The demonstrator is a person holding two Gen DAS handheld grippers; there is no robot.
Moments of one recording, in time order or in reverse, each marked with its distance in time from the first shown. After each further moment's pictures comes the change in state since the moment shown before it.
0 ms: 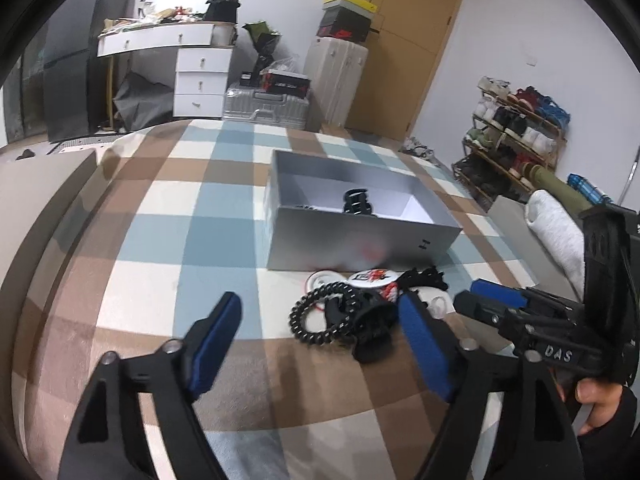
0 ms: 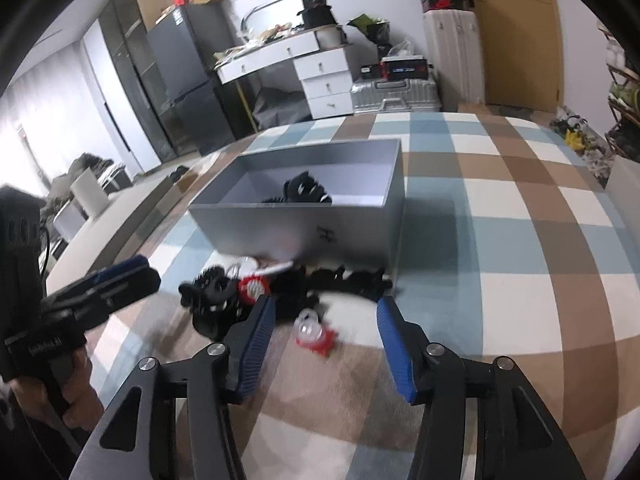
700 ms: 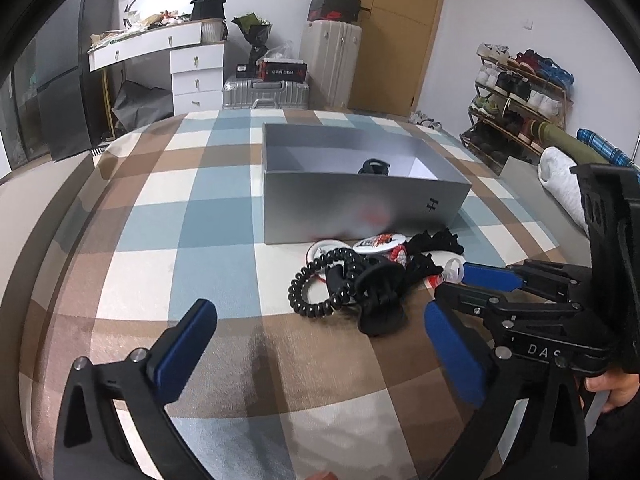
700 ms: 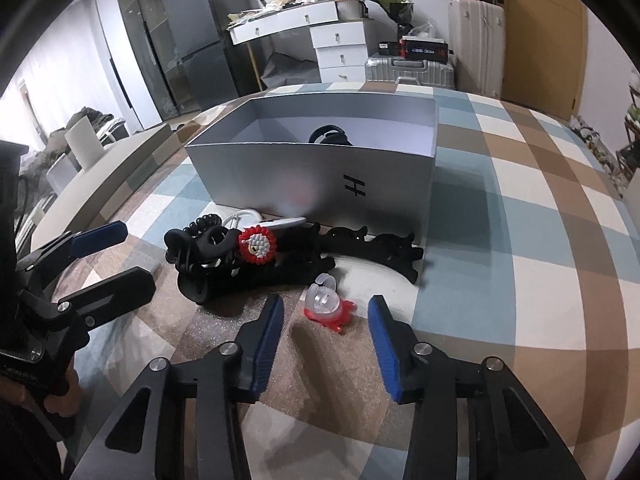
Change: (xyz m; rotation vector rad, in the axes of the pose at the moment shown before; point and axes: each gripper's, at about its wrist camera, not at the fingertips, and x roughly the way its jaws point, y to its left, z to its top) left arm 0.011 -0.012 -0.014 0.094 0.064 0.059; right arm 0.028 0.017 -0.013 -0.102 0.104 -0.032
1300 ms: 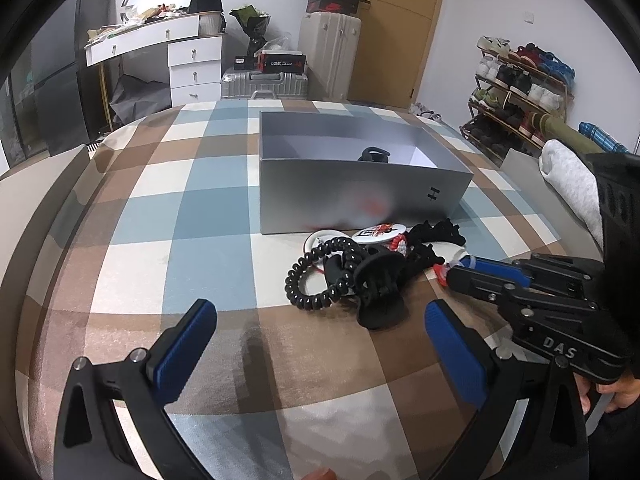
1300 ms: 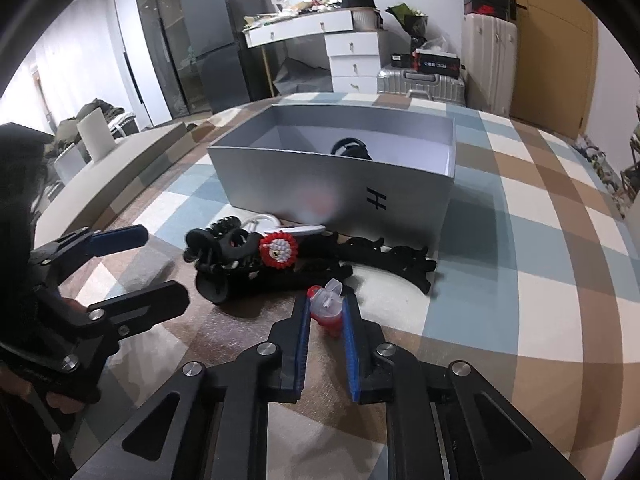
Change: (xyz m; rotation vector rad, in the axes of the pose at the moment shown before) left arm 0.000 -0.002 -0.001 0.000 0.023 0.001; right arm -0.010 0.009 0.001 -0.044 -0.040 0.016
